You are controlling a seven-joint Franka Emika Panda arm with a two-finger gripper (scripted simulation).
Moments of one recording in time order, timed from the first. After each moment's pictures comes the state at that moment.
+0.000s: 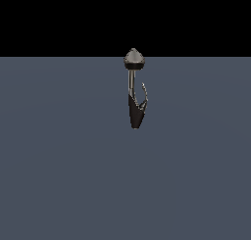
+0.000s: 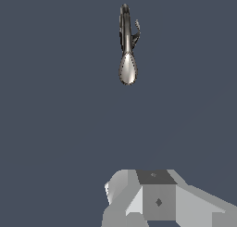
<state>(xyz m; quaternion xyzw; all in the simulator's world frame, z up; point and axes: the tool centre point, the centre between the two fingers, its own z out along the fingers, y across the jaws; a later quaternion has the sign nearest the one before) -0.253 -0.008 0.489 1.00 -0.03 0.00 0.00</state>
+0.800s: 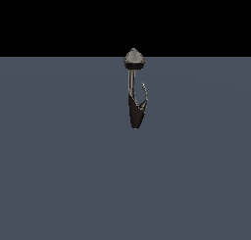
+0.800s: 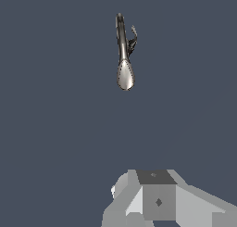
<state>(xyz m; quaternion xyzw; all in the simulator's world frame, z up) -0.245 -0.016 0.496 1.00 -0.06 0.01 -0.02</state>
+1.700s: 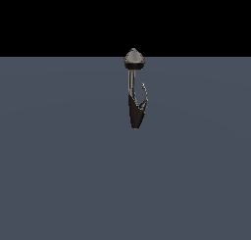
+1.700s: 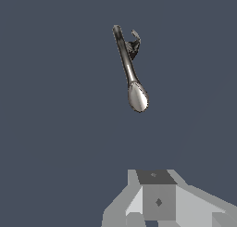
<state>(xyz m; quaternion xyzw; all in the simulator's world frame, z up) -0.172 -0.010 0.479 0.98 -0.16 -0.03 -0.09</state>
